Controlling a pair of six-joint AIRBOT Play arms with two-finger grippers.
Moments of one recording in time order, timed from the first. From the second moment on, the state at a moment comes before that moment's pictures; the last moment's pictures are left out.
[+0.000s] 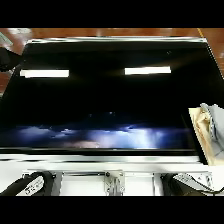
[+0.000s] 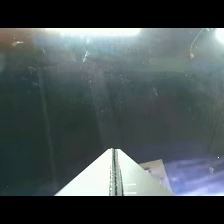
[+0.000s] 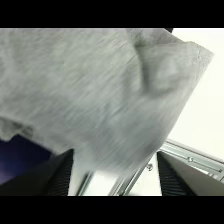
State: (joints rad) left arm 0.21 -1.07 1.55 0.91 -1.21 -1.32; right arm -1.20 -1.24 1.31 -1.52 1.60 1.52
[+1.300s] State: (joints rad) left arm -0.41 -1.45 1.48 1.36 -1.29 -1.58; right arm -0.08 -1.30 1.43 -1.38 1.48 1.46
